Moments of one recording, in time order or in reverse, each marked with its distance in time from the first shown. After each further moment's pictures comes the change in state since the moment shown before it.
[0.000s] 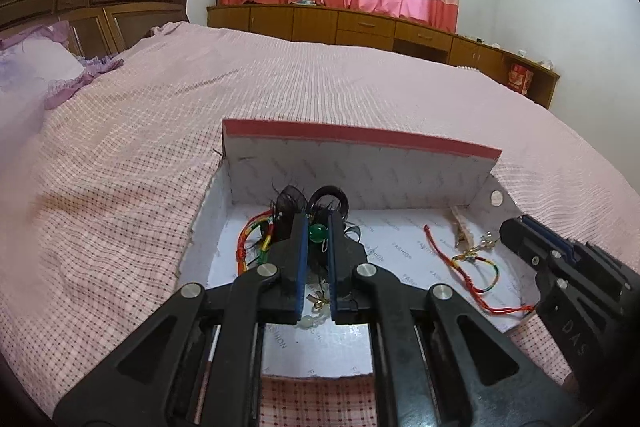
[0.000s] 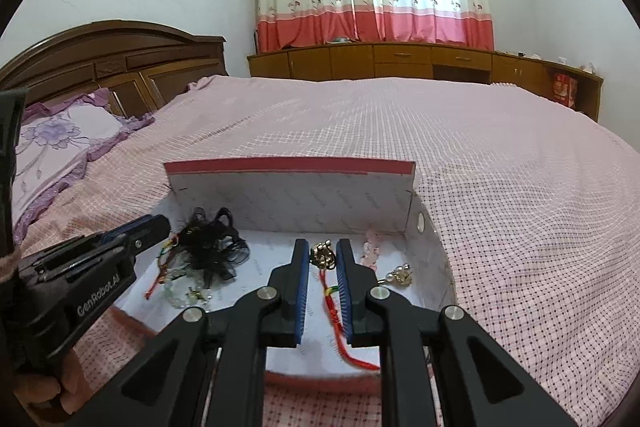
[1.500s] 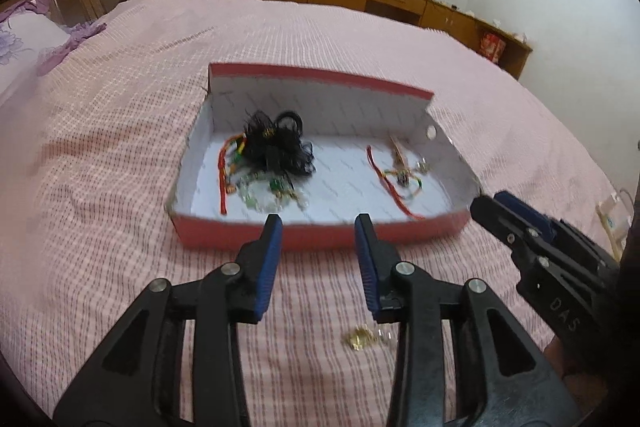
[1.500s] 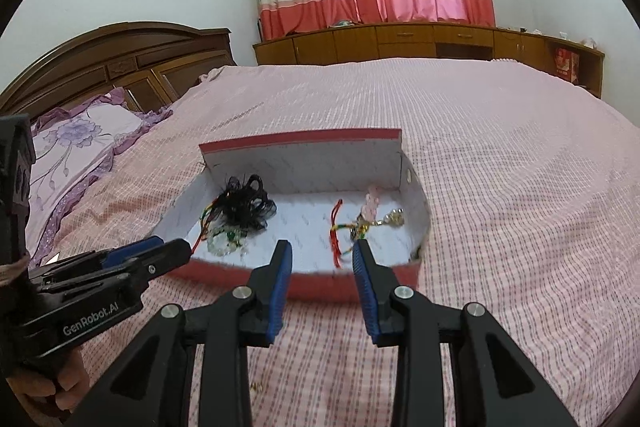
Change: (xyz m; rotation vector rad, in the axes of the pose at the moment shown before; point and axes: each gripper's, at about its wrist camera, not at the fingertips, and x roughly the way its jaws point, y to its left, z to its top) left arm -0.069 -0.012 -0.028 0.024 0.155 -0.132; right arm -0.080 -0.002 -0.023 0.051 0.071 0.061
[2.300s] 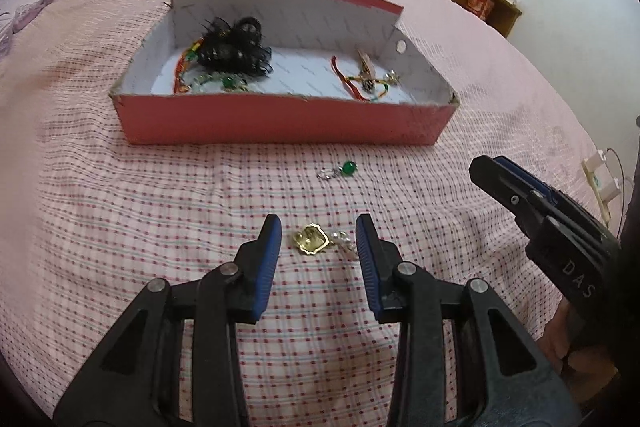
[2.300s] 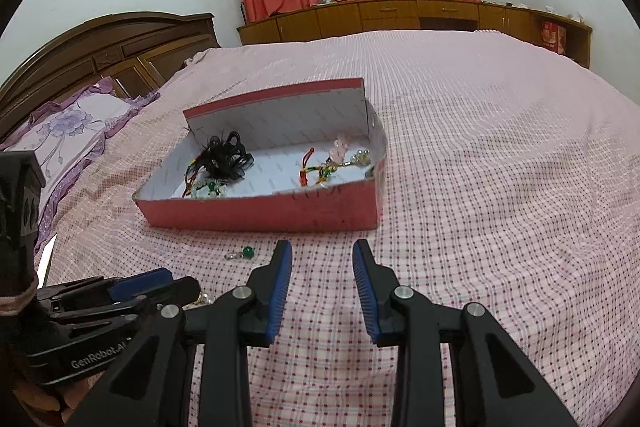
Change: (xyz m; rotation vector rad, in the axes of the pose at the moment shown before) left arm 0.018 -0.026 -0.050 -0.002 0.190 -0.072; right arm -0.021 -0.025 -0.039 0.051 0.084 -0.025
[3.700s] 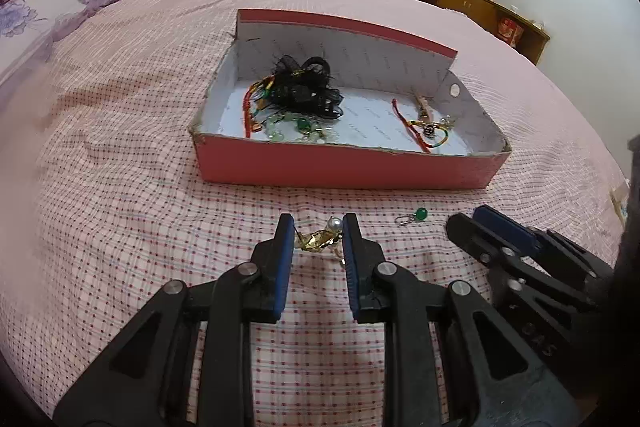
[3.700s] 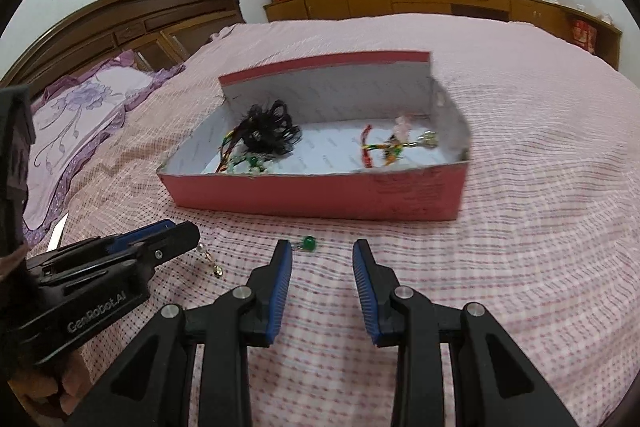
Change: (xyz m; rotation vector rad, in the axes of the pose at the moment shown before) left arm -0.022 0.043 0.012 -0.059 -0.101 0.126; right arm 0.048 0.052 0.001 -0.059 0.083 0.082
